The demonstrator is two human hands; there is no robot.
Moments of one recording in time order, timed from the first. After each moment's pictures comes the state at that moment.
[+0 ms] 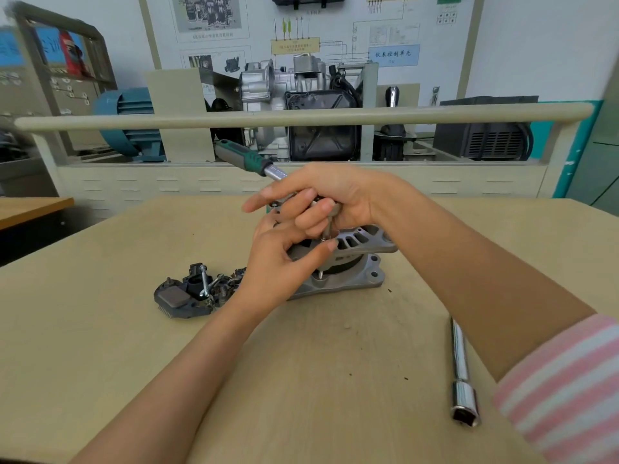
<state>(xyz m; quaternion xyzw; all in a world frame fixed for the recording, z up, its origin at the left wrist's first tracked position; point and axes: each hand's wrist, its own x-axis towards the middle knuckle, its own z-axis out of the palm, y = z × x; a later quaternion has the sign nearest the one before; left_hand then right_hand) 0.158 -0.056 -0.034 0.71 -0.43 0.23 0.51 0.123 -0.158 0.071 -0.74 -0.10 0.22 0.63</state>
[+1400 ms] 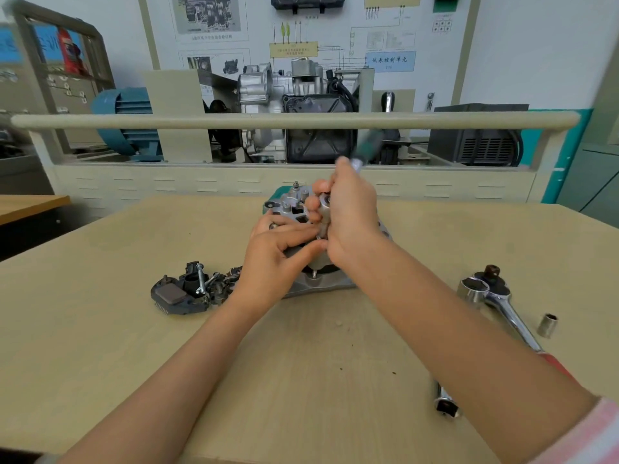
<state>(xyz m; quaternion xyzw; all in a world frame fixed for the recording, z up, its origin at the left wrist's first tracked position) 0.156 -0.057 -0.036 0.72 -0.42 0.25 0.50 0.106 -0.141 0.041 -0.50 0.07 -0.25 0.83</state>
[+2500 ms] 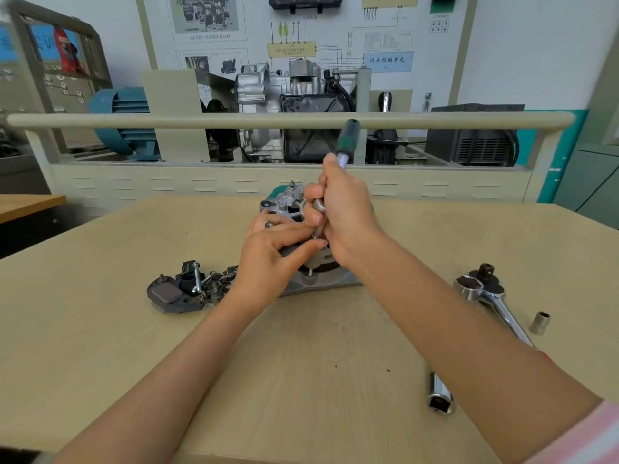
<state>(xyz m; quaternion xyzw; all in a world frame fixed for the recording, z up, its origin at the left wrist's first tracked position) 0.152 -0.057 -0.034 0.71 -0.42 0.25 0.50 0.105 -0.146 0.038 -0.54 0.05 -0.22 0.81</state>
